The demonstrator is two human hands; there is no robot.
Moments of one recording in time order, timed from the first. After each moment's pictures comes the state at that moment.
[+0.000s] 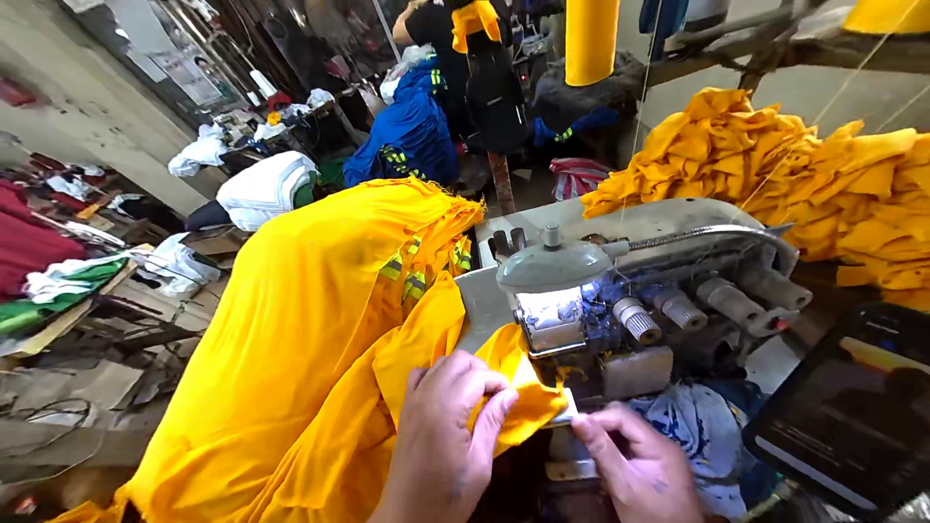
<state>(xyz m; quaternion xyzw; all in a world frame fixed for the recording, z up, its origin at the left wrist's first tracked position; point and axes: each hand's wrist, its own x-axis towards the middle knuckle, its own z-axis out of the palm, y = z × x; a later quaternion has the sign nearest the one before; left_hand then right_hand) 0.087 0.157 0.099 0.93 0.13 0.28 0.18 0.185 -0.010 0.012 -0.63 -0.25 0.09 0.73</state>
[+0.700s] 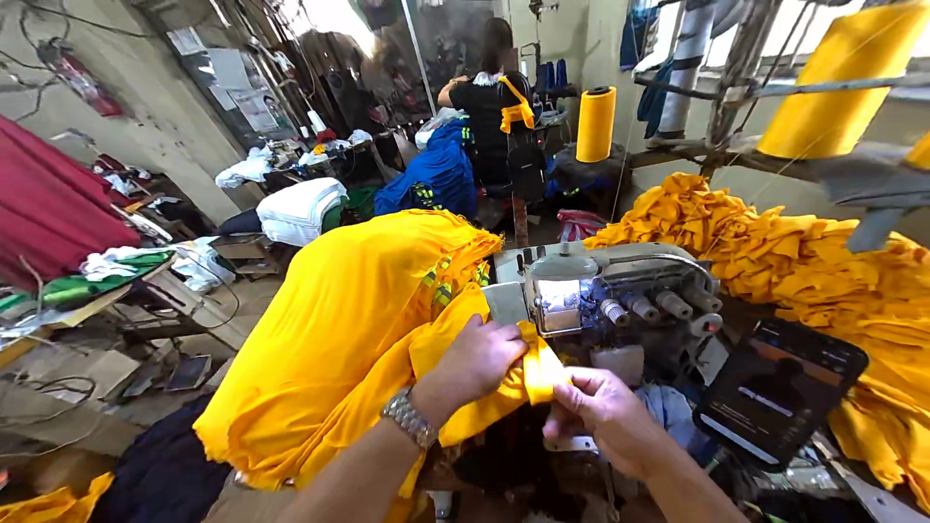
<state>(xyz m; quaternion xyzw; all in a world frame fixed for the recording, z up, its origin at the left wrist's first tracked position) 0.116 0.200 0.107 0.99 -0.07 0.08 -0.04 0.210 -0.012 0.065 -0.48 -0.32 0.46 0.67</state>
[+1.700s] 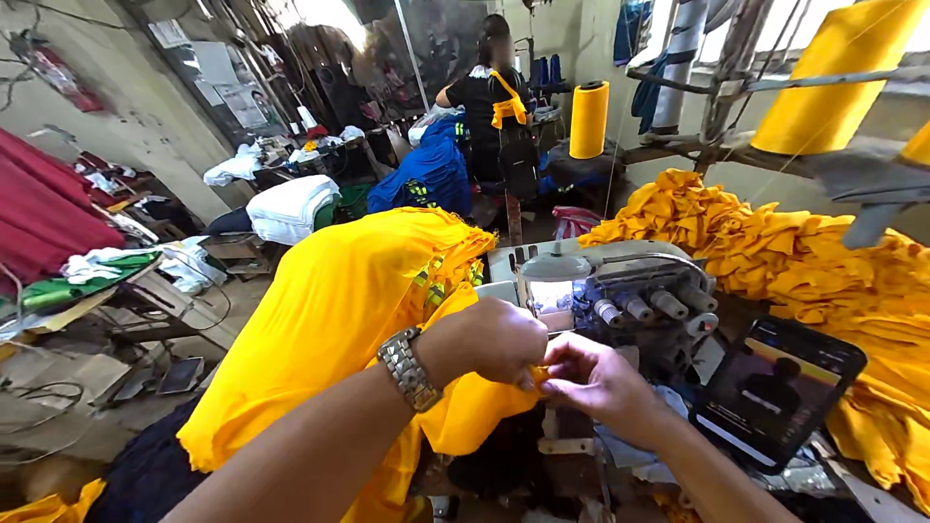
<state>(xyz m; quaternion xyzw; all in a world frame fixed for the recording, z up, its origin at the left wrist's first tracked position) 0.144 0.165 0.204 0.97 -0.19 -0.15 -0.03 0.240 -0.001 0.080 -0.61 -0.46 0.28 0.58</state>
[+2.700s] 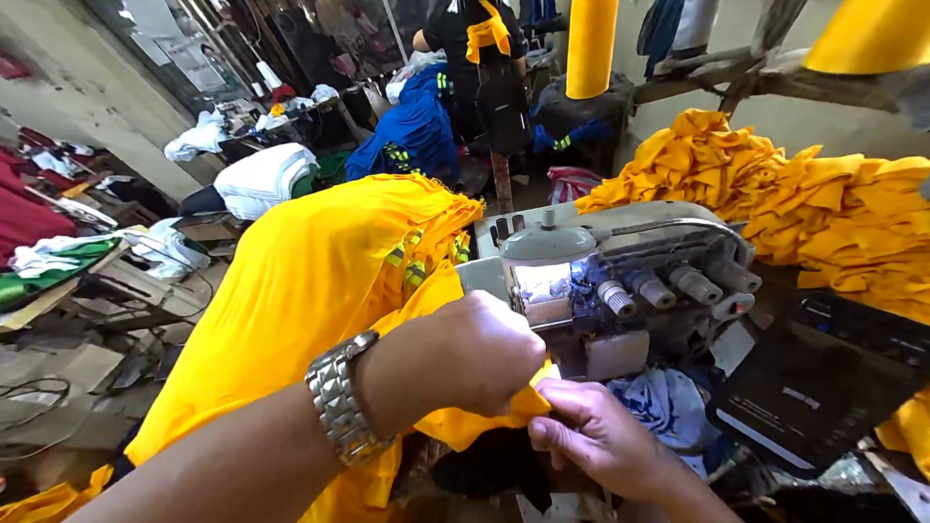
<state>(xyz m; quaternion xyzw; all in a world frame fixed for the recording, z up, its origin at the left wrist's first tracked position) 0.148 0.159 0.197 0.96 -0.21 -0.17 -0.12 0.227 -0.006 0.023 -0.52 -0.58 0.26 0.57</state>
